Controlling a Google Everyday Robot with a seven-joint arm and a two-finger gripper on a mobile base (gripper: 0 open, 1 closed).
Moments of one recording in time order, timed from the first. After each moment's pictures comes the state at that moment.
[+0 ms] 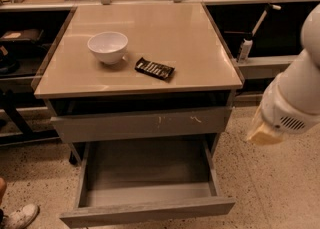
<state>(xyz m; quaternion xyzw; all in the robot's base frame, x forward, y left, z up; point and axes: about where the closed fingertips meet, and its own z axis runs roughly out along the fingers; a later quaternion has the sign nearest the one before) 0.404 -0.210 0.846 -0.56 0.82 -0.01 0.10</state>
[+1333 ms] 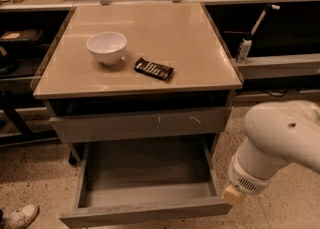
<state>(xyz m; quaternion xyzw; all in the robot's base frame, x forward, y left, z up) 0.344 -0.182 0.671 -0.50 0.86 0.09 0.01</state>
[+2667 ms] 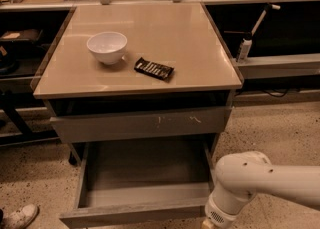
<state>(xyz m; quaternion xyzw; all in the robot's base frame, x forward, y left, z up) 0.298 -0.147 0.510 -0.41 0.89 0.16 -0.07</state>
